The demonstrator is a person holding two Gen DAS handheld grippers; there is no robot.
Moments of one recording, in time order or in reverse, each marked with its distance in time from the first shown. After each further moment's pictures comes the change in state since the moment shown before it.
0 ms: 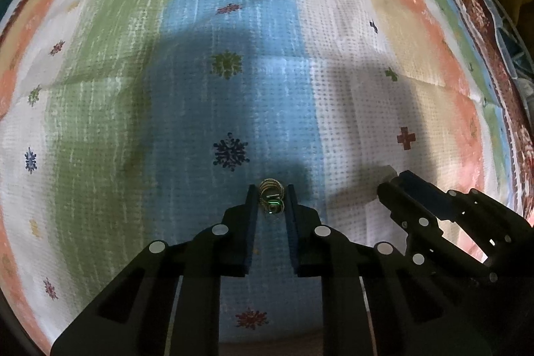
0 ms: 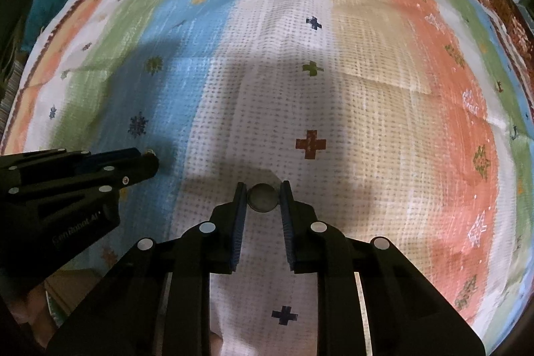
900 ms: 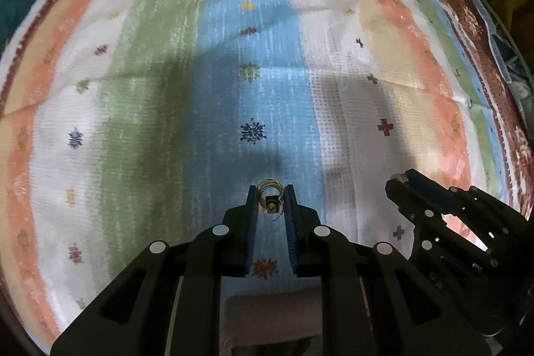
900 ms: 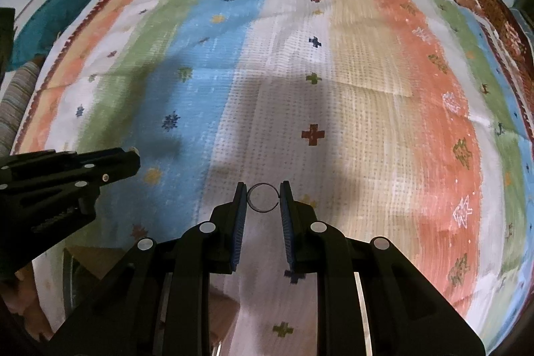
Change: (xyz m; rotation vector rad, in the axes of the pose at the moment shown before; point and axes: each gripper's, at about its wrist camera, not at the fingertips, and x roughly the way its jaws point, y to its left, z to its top) left arm -0.058 0.004 -0.031 0.011 -0.082 0.044; right arm -0.045 0.009 -0.021 -0.008 -0.066 0.014
